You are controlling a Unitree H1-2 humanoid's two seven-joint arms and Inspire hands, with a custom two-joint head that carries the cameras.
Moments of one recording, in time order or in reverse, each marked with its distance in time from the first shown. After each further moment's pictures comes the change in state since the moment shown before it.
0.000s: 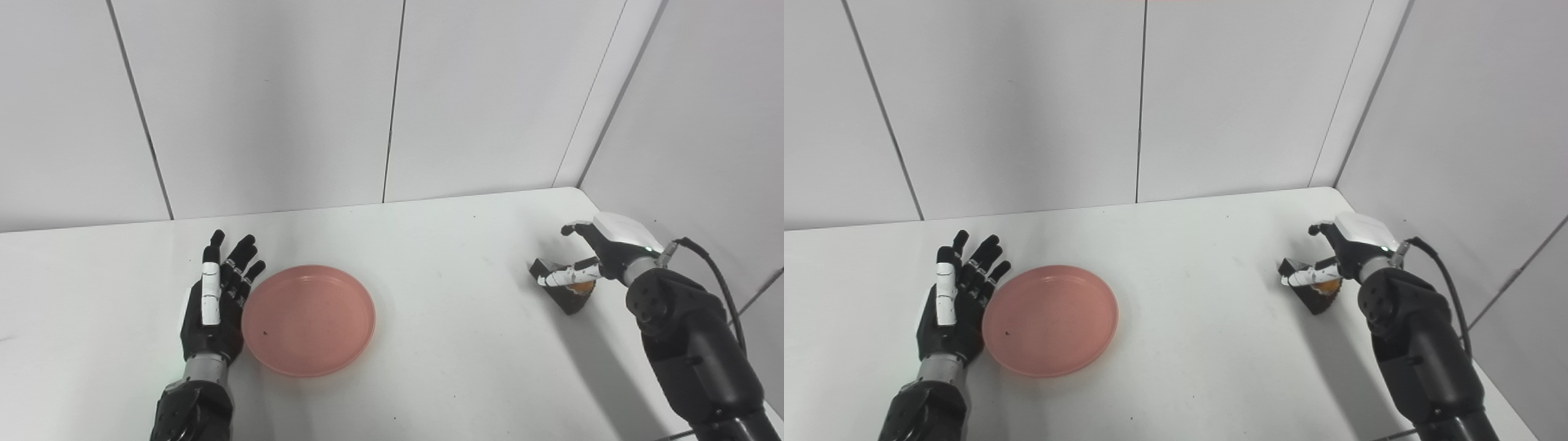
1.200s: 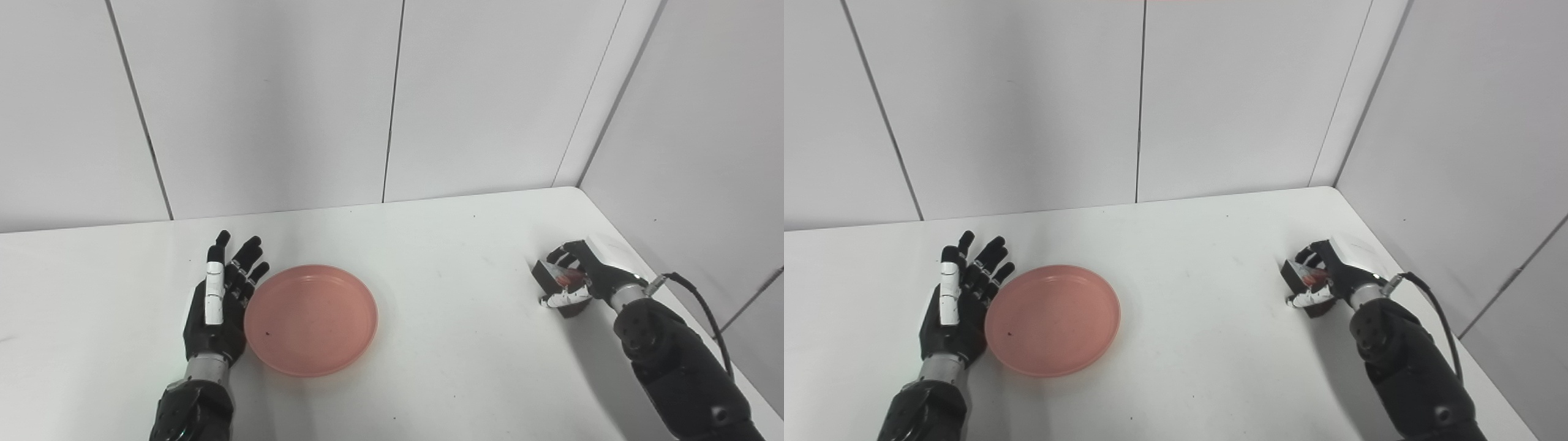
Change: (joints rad) left arm 0.006 0.002 -0.010 -0.025 0.001 0.044 -0.007; right arm 0.037 -0.022 0.104 0.148 0.274 -0.109 -0.379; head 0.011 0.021
